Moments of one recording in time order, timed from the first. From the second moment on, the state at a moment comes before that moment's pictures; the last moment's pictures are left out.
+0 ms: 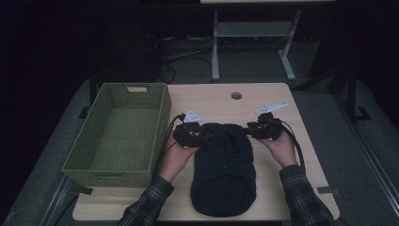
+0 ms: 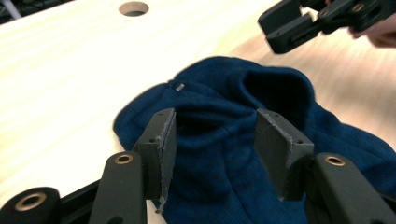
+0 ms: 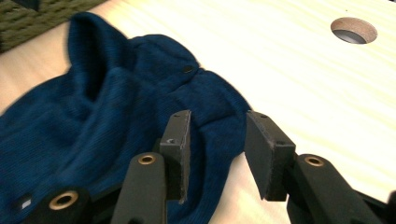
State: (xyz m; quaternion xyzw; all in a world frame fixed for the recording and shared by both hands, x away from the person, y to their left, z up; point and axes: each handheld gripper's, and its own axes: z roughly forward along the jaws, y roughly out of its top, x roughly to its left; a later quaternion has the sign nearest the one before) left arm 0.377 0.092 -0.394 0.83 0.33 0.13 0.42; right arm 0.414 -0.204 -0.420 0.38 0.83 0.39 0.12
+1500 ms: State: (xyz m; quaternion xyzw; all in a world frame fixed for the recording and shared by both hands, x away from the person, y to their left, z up) left arm 0.470 0.073 -0.437 0.84 0.40 0.13 0.36; right arm 0.461 -0.199 -0.461 0.37 0.86 0.32 0.11
